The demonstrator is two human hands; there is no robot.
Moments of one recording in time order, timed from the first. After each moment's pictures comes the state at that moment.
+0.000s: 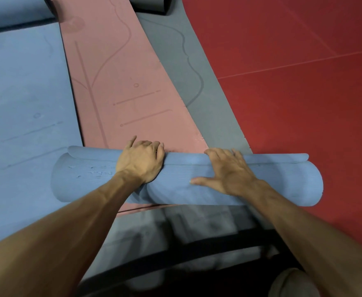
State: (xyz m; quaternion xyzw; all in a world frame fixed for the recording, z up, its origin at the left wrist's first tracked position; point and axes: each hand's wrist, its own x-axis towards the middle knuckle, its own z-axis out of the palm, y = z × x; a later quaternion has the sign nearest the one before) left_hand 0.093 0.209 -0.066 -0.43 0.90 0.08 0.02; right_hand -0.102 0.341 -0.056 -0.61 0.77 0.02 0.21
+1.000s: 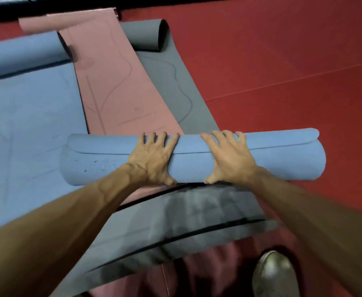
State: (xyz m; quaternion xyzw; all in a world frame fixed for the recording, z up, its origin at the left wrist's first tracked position) left_hand 0.080 0.263 0.044 -0.29 0.95 -0.07 0.08; right_hand -0.105 0.376 0.038 -0.65 0.76 0.06 -0.04
